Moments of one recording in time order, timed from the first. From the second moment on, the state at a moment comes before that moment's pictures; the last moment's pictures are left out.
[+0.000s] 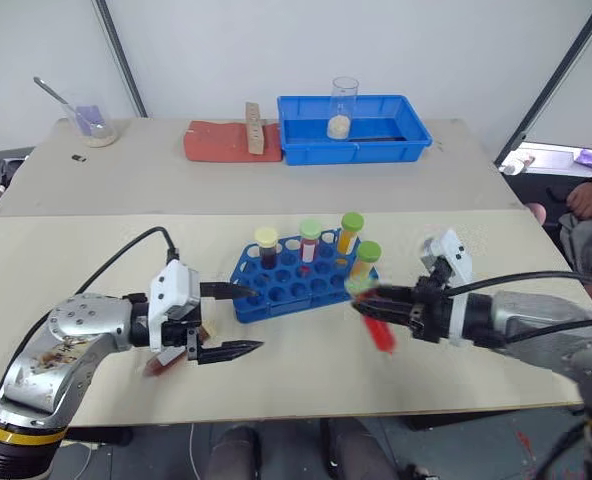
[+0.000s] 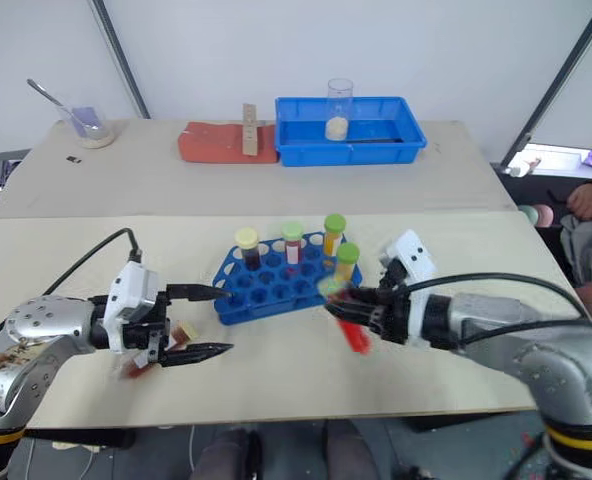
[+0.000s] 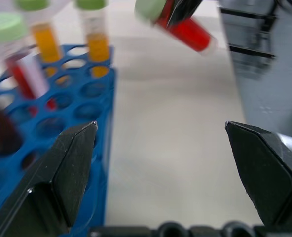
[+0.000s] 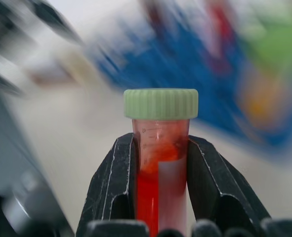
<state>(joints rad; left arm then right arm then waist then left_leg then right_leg) -0.10 0.82 0.11 -0.43 -0.58 0.44 -1.12 -0.28 -0.74 -0.12 -0.65 1.08 1.00 0.43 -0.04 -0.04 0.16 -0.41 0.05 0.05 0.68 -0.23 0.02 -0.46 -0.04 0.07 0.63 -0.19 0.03</state>
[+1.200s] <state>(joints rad) -0.14 0.83 0.10 -0.46 -0.63 0.46 -1.12 -0.21 -0.14 0.21 -0.25 0.19 0.11 0.39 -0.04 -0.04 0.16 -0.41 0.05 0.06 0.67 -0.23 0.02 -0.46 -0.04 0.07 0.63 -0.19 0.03</state>
